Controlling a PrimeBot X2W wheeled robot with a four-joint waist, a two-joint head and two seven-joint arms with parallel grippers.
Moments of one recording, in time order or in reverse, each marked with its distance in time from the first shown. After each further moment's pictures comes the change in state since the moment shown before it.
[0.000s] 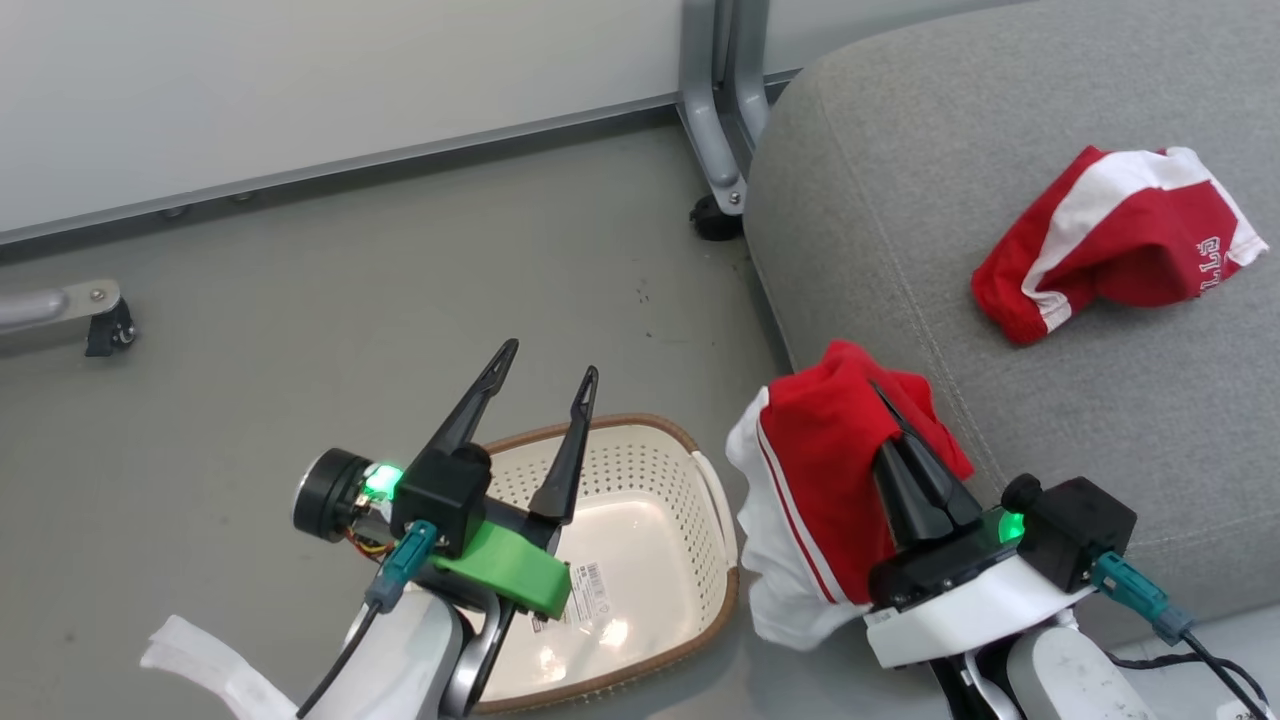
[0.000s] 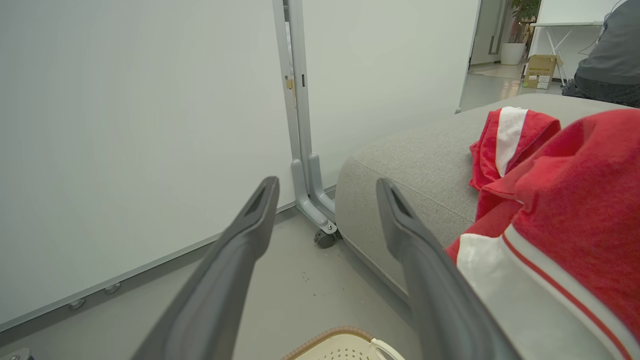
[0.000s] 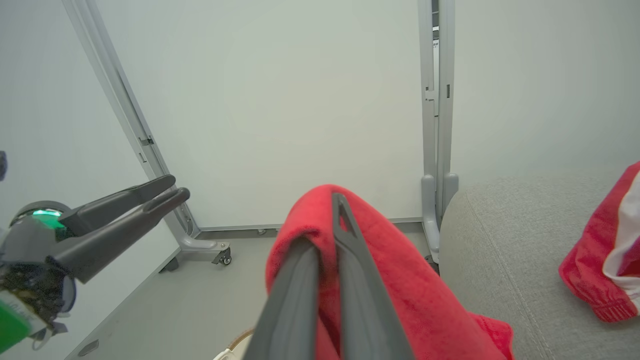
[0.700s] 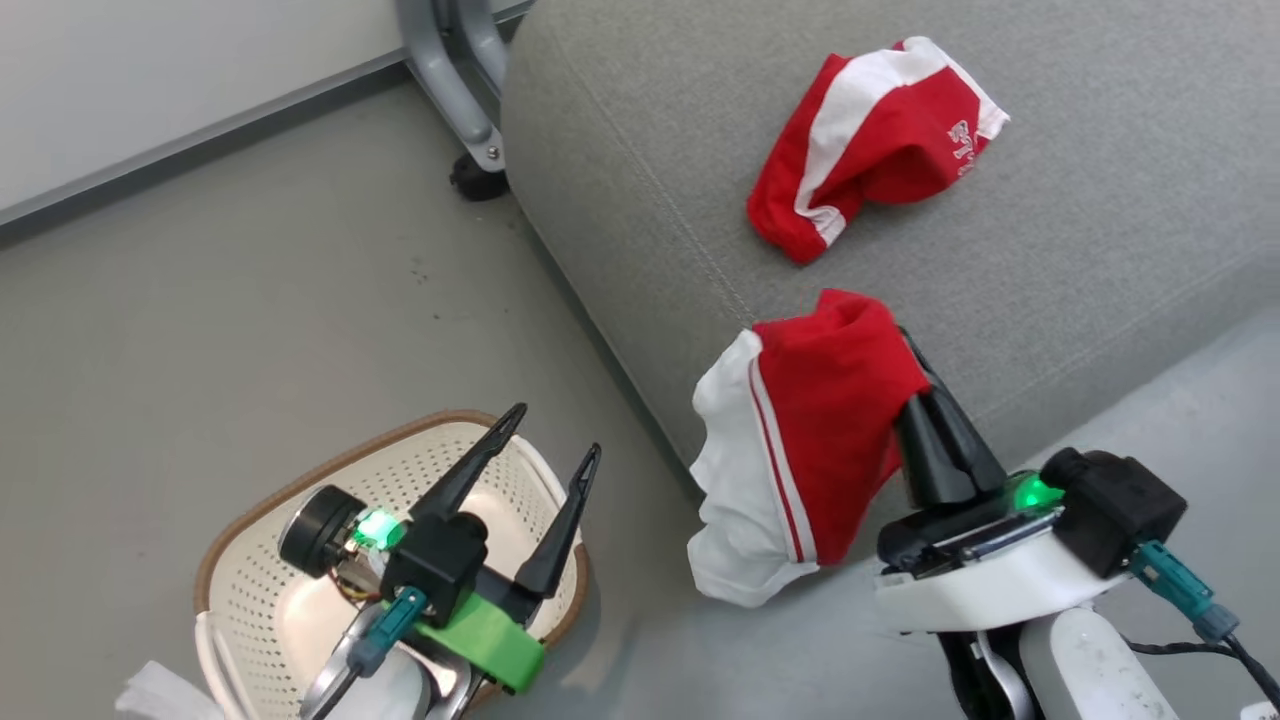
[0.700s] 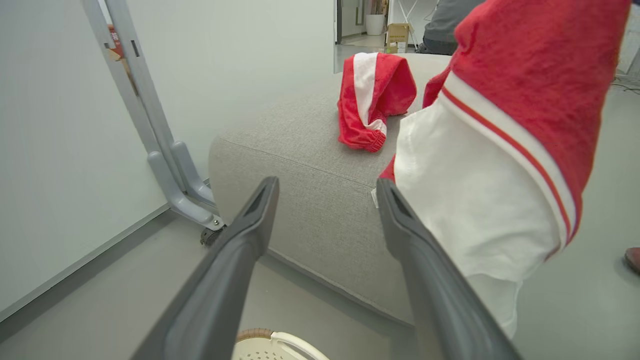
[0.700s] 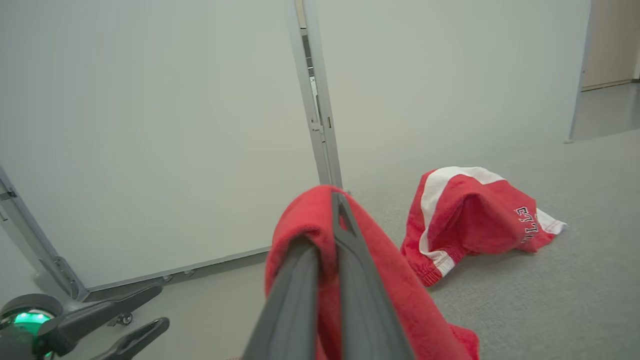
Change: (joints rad) left arm 0.120 0.063 0.047 -0.079 0.110 -0.158 0.000; right arm -0.014 0.073 -0.054 -0.087 -0.021 0.000 0.000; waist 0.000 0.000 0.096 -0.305
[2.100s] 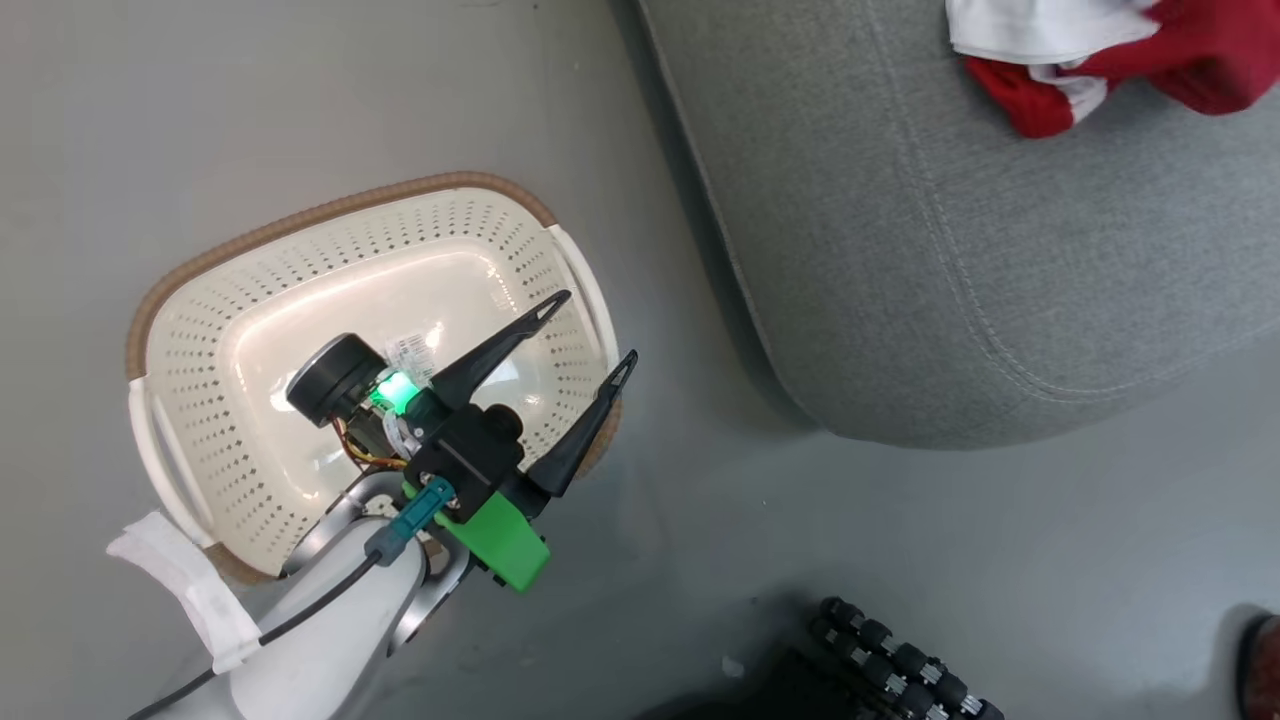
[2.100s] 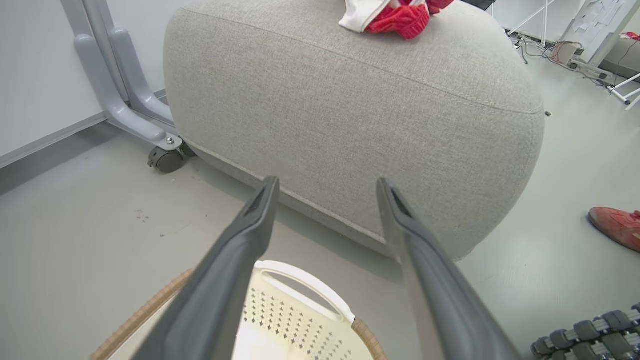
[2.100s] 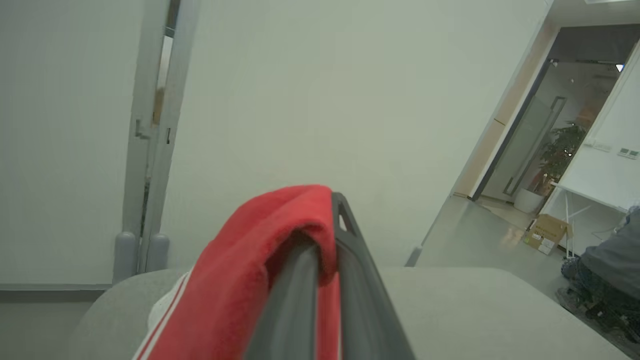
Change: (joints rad) left arm -0.331 0.127 -0.253 0.048 -0.063 0.004 0.002; right arm -0.836 -0.349 -0.439 0.448 -0.076 0.000 0.000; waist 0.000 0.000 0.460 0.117
